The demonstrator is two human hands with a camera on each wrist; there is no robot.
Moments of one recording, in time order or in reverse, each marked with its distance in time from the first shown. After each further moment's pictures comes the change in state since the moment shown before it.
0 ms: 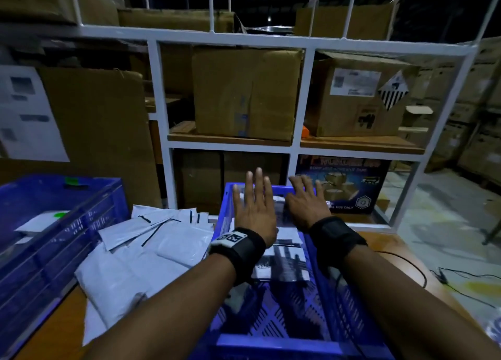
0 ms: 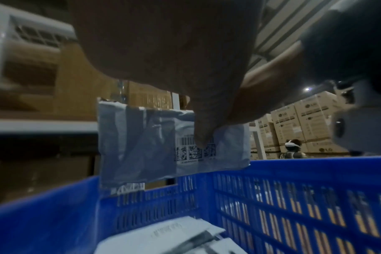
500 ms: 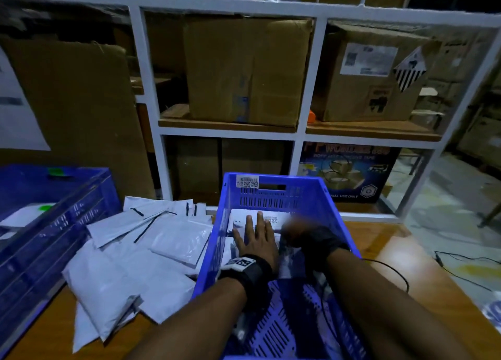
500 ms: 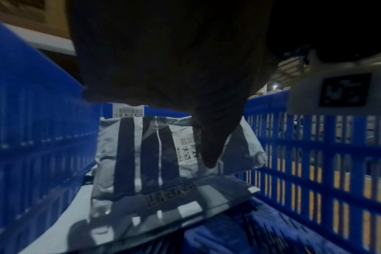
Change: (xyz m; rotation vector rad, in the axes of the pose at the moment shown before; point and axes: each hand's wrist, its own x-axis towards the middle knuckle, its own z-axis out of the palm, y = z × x) left_hand -0.001 0.008 0.099 -0.140 -0.495 -0.035; right_hand 0.033 -0.022 0.091 0.106 -0.556 0.142
